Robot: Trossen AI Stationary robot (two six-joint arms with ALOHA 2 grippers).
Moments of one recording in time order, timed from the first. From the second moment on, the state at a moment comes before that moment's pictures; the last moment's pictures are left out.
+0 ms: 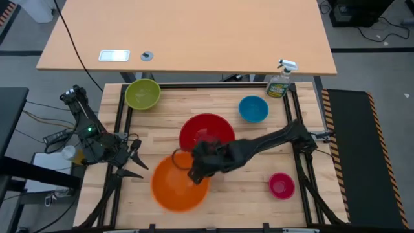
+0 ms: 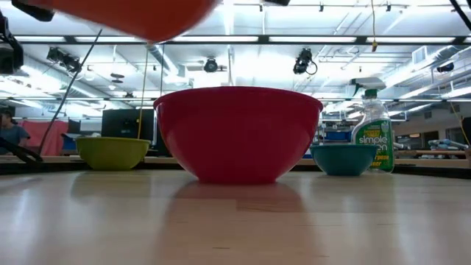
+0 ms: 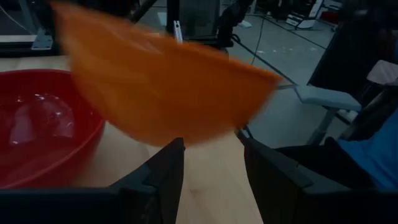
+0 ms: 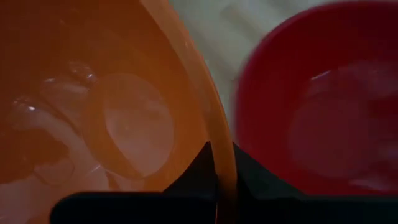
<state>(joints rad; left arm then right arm) -0.95 0.52 0.55 -0.34 -0.47 -0.30 0.32 2.09 2.14 -1.07 0.37 0.94</state>
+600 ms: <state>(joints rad) -0.95 0.52 0.55 -0.43 -0.79 -0.30 0.00 2.01 2.05 -1.51 0.36 0.90</state>
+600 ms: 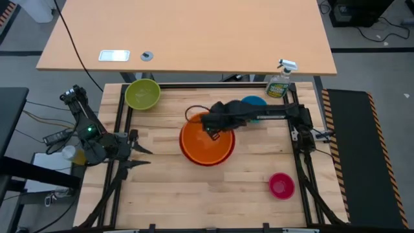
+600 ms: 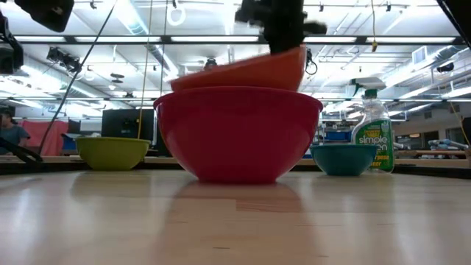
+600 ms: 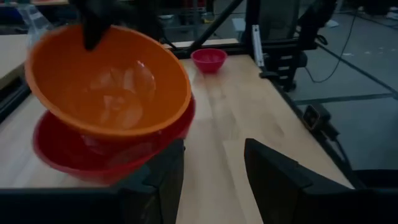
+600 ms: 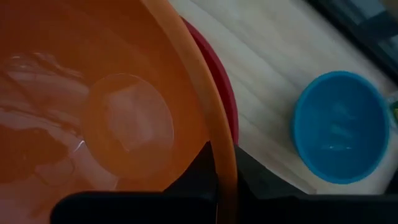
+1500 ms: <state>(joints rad) -0.95 0.52 0.55 -0.45 -0.73 -0.30 -0.09 2.01 1.71 -1.27 0.21 0.83</state>
